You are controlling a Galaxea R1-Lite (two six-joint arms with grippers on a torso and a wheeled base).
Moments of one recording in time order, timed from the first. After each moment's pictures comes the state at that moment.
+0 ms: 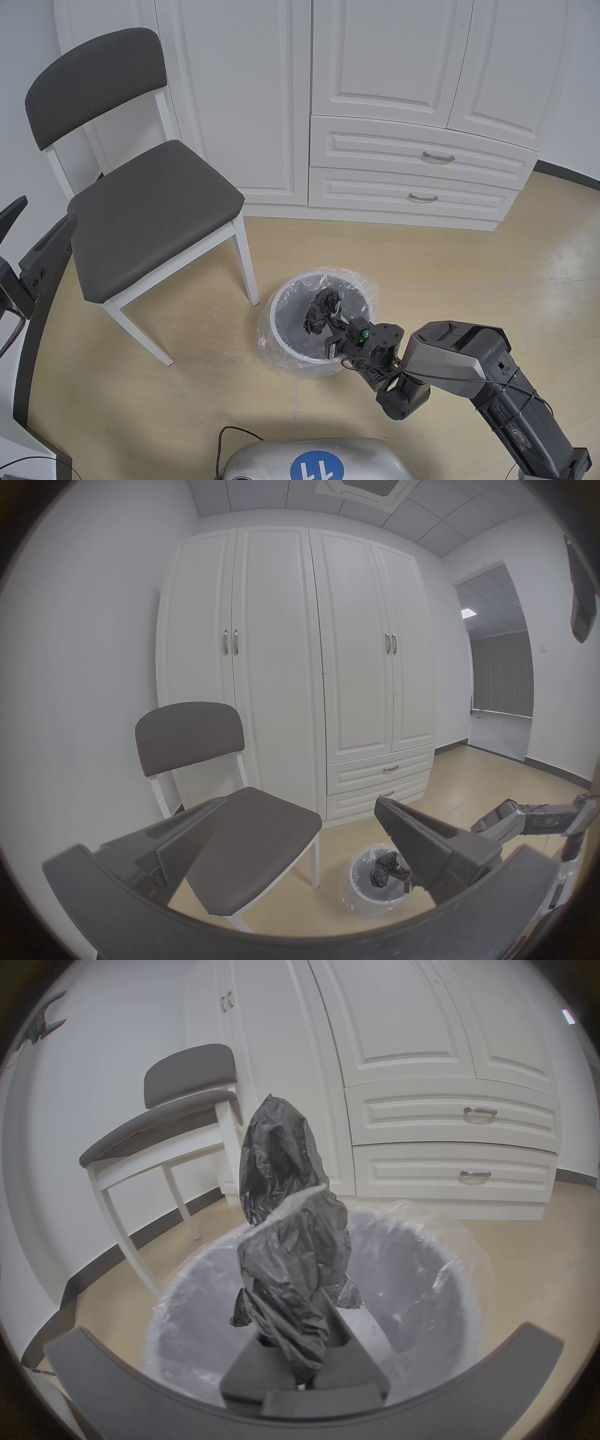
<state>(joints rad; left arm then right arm) -0.42 0.89 -0.50 -0.60 0.16 0.18 0.55 2.85 -1.28 -1.55 -0.10 0.02</state>
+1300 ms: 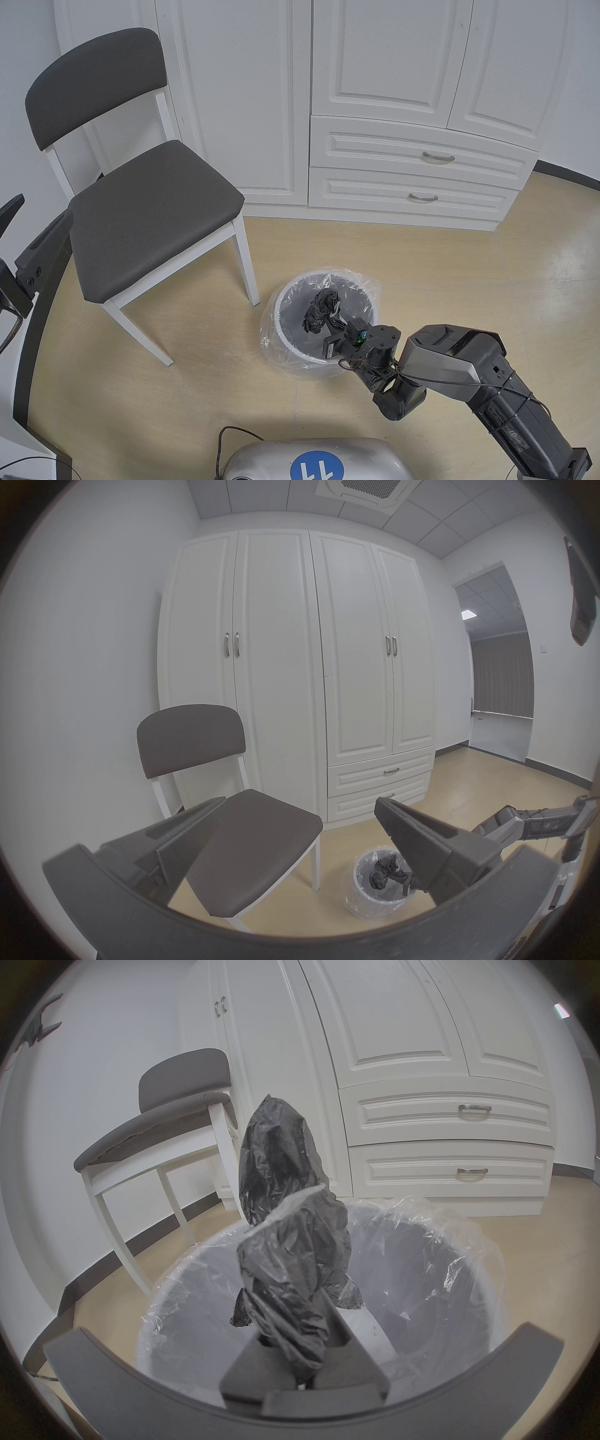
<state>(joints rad) -0.42 0.88 -0.50 -0.60 0.16 0.18 0.55 2.89 -1.33 -1.55 -0.12 0.05</state>
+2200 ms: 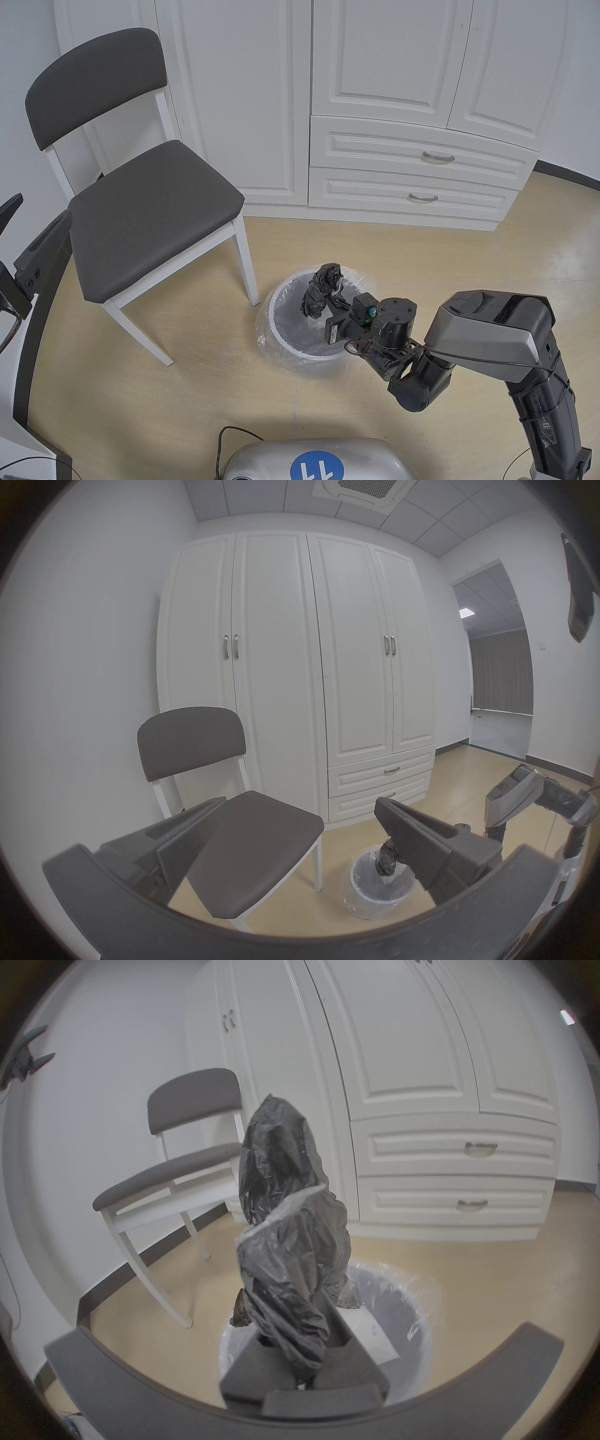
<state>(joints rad) -0.42 0.87 -0.50 -0.60 0.16 0.20 0.60 2.56 -1.05 -1.49 -0.15 0.04</state>
